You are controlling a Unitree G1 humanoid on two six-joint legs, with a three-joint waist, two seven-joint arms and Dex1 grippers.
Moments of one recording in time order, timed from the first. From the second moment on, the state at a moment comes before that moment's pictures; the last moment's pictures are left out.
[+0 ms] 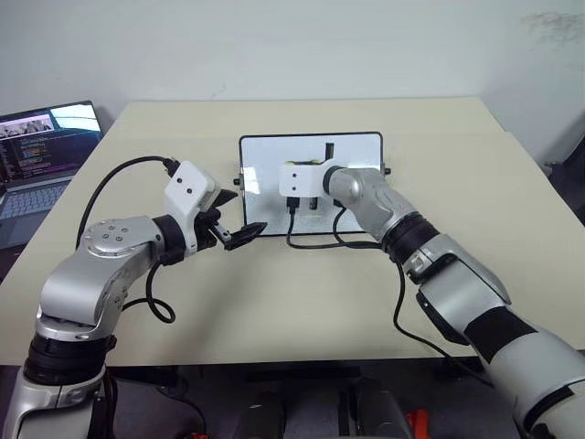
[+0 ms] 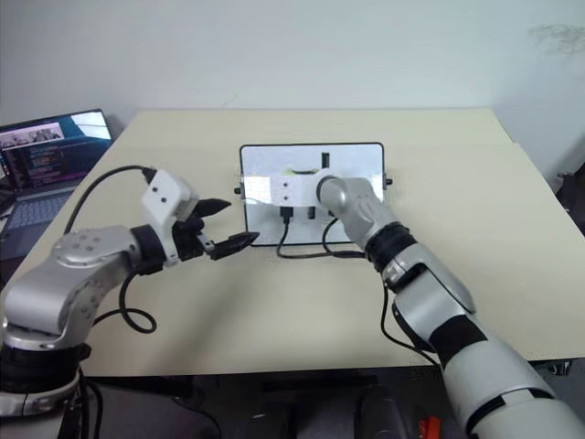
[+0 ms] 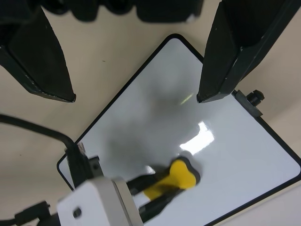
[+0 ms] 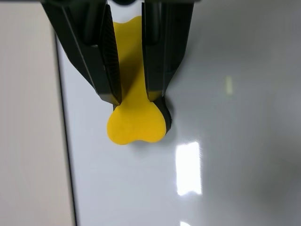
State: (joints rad) left arm -0.41 0.78 0.08 -0.37 -0.46 0.80 -0.68; right arm -1.27 -0.16 0.57 0.93 -0.57 0.03 0.39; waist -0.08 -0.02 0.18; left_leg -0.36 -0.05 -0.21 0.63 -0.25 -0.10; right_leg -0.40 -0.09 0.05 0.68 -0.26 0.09
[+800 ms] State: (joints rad) left arm -0.42 0.75 0.09 -0.38 -0.49 0.80 -0.70; right arm -0.97 -0.59 -0.11 0.36 0.02 0.59 0.58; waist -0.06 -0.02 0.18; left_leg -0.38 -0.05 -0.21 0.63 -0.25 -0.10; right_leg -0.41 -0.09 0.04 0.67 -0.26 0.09
